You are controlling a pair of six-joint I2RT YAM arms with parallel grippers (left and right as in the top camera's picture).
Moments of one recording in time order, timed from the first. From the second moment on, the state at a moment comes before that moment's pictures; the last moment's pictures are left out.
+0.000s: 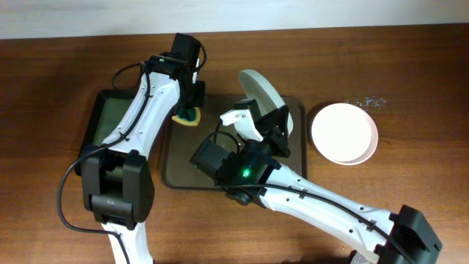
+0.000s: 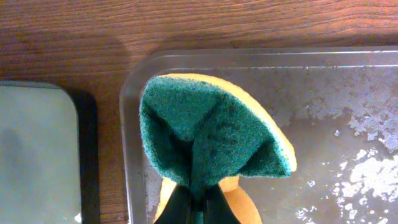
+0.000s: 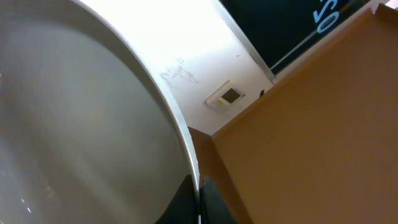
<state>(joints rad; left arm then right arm) -0.28 2.06 1.79 -1.00 -0.10 -0.16 0.97 1.65 1.33 -0.89 1.54 0.44</state>
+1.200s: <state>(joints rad) -0.28 2.06 1.79 -1.00 -0.10 -0.16 -0.37 1.70 1.21 -0.88 -0.11 0.29</state>
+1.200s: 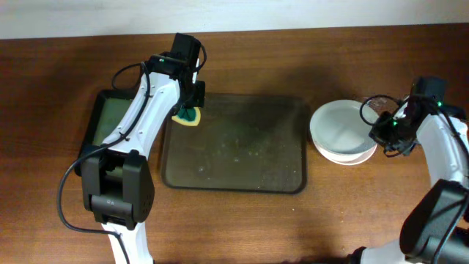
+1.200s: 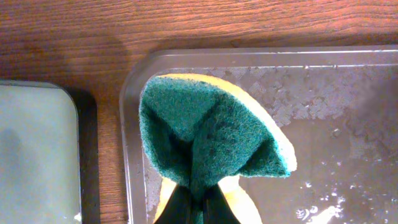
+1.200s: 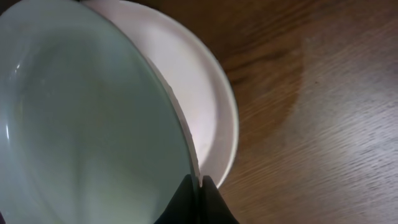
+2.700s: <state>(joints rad) 0.17 1.92 1.68 -0.94 -0.01 0.15 0.07 1.62 1.50 -1.15 -0.17 0.22</state>
